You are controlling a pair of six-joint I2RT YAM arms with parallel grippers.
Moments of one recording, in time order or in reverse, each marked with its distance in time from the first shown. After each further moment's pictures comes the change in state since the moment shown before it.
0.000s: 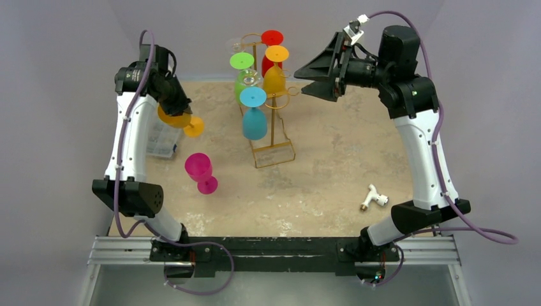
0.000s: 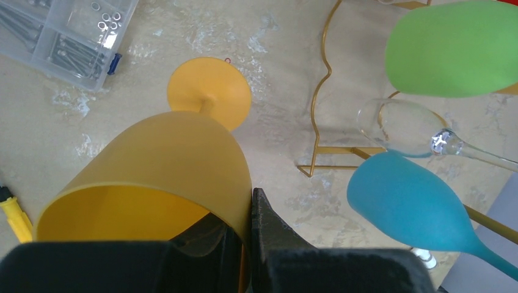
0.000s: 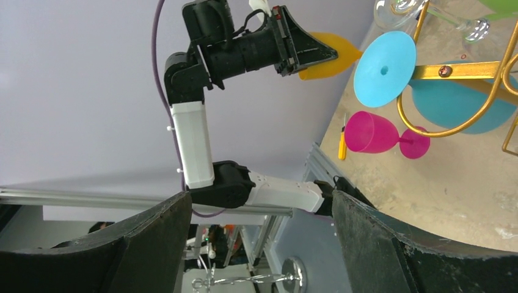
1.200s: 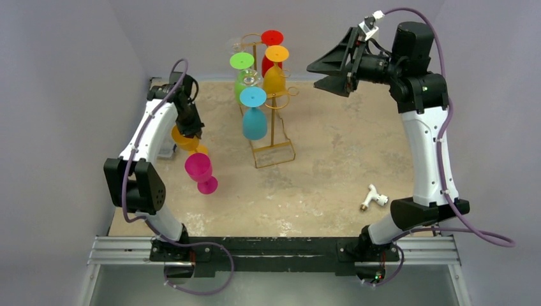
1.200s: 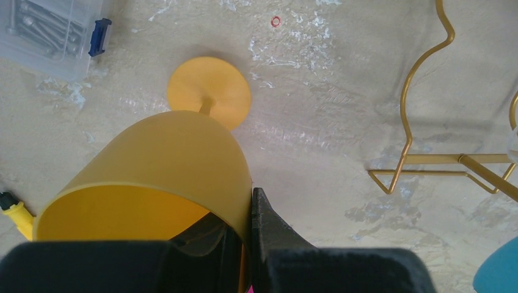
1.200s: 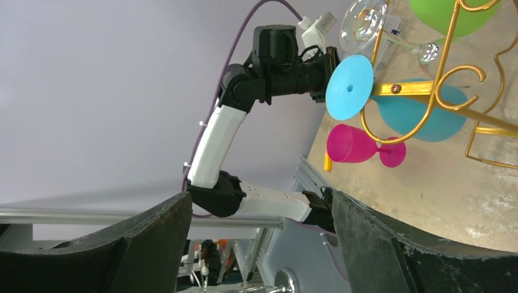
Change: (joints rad) left arm -0.047 0.038 -0.426 0.229 -0.072 0.063; right arm -0.103 0.024 0.051 -0.070 -0.034 -0.055
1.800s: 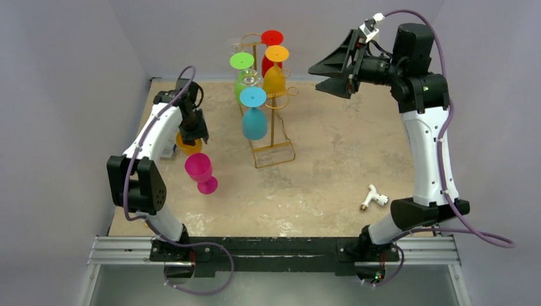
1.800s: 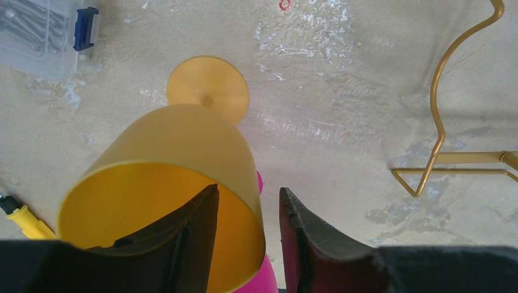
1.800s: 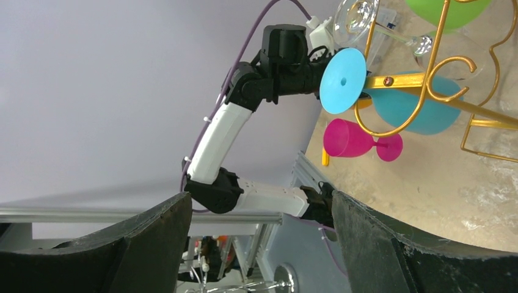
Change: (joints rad) left arm -0.027 0.003 -0.095 0.046 -0.022 0.029; right arm -0.020 -0.002 -0.008 -0.027 -0.018 -0.024
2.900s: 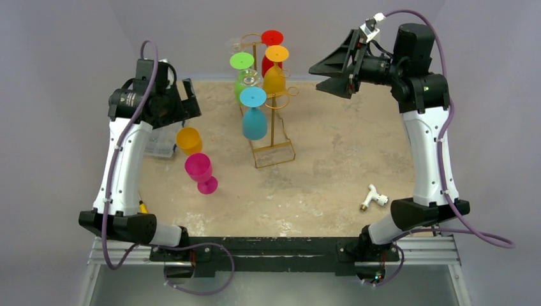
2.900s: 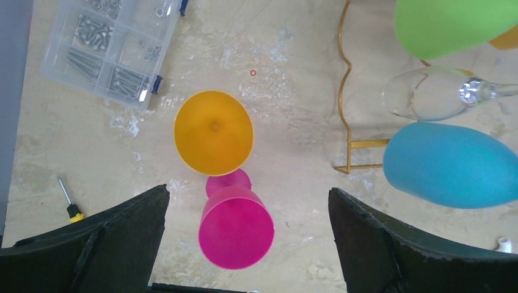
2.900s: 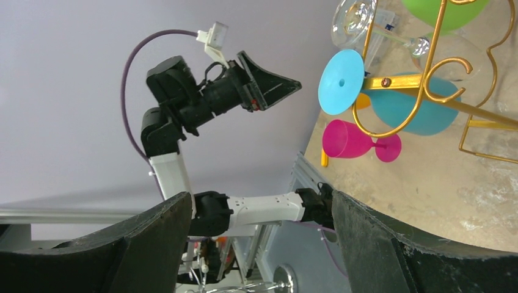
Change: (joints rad) left arm -0.001 -0.257 0.279 -0.146 -0.045 0.050; right arm -0.005 0.000 0.000 -0.002 0.000 -0.004
